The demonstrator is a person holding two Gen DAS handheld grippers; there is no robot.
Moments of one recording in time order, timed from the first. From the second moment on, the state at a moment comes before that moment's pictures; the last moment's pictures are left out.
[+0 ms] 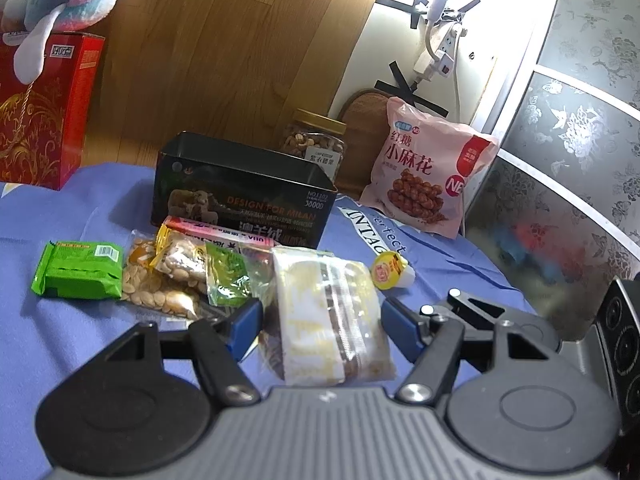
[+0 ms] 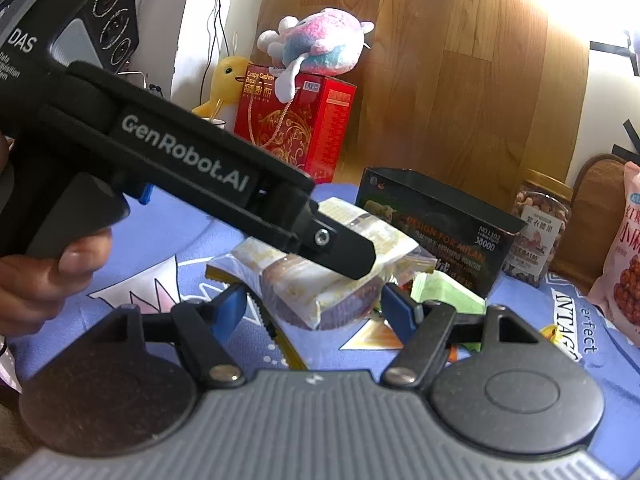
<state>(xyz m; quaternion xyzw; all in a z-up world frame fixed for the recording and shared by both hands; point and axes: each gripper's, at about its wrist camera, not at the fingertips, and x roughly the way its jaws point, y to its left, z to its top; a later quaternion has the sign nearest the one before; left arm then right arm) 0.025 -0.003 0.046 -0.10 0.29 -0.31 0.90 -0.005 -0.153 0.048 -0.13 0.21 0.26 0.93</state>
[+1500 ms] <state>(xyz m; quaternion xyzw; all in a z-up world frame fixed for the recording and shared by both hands) 0.020 -0.006 0.058 -0.09 0.28 -0.31 0.91 -0.008 -0.154 0.056 -0.13 0.19 0.25 0.94</state>
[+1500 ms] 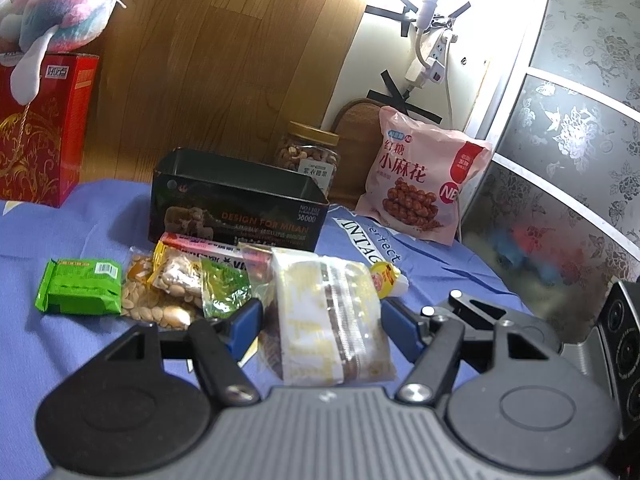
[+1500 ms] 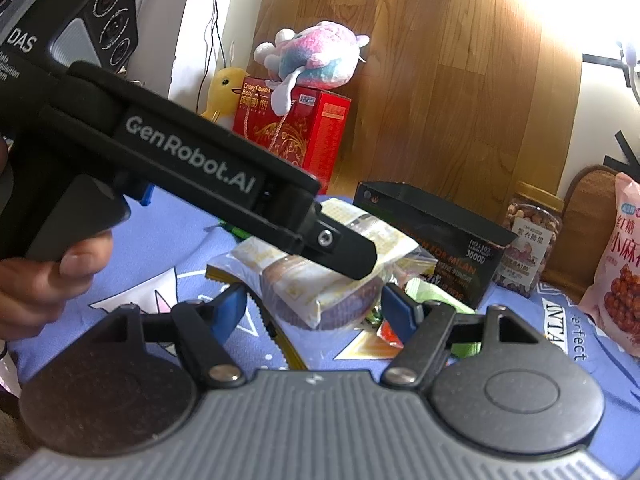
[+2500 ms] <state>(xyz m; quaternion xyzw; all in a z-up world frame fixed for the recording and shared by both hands) 0.227 -0.062 0.085 -0.07 0.28 -0.30 0.91 0.198 -0.191 0.072 -0.07 0.25 0.21 0.94</state>
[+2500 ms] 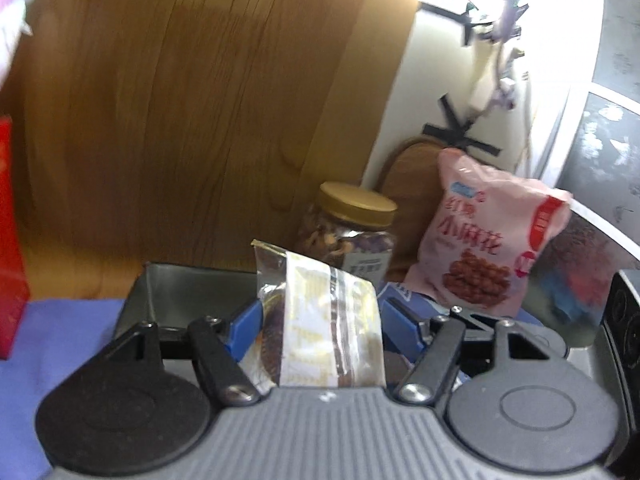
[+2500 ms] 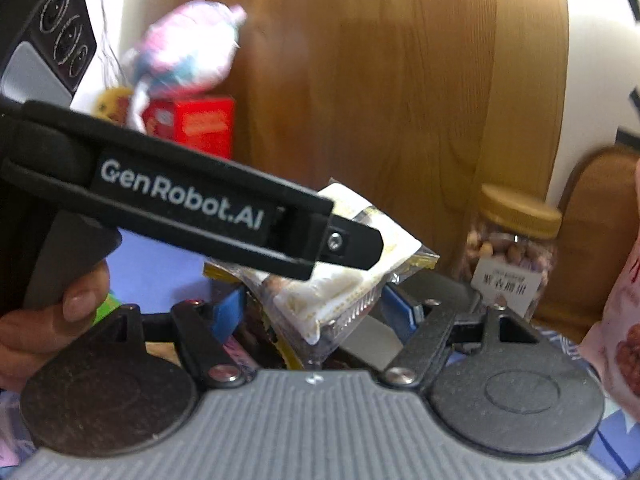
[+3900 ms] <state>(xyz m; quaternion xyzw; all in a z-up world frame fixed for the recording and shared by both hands) 0.073 -0.016 0.021 -0.14 0.37 -0.35 0.85 0.031 -0.268 0.028 0.06 0.36 0.19 0.91</state>
